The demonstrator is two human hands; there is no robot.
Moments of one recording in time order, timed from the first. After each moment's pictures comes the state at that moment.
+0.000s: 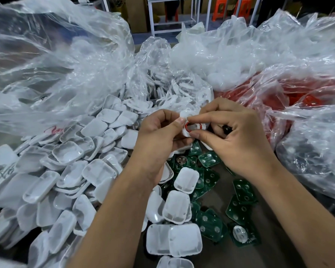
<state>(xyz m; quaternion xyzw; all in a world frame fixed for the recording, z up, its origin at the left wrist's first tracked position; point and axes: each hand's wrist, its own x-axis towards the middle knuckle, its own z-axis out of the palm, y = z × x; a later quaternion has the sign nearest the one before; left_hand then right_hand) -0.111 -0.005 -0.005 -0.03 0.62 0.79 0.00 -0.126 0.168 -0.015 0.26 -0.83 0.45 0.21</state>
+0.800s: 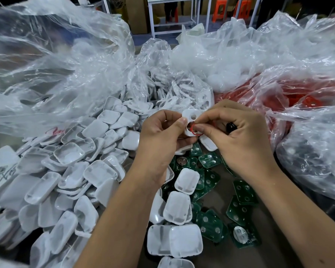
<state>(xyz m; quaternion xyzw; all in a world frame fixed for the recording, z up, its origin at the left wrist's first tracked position) -0.110 0.000 -0.006 -0.04 0.62 0.78 -0.03 -0.128 0.166 -0.021 0.23 -0.80 0.50 0.25</state>
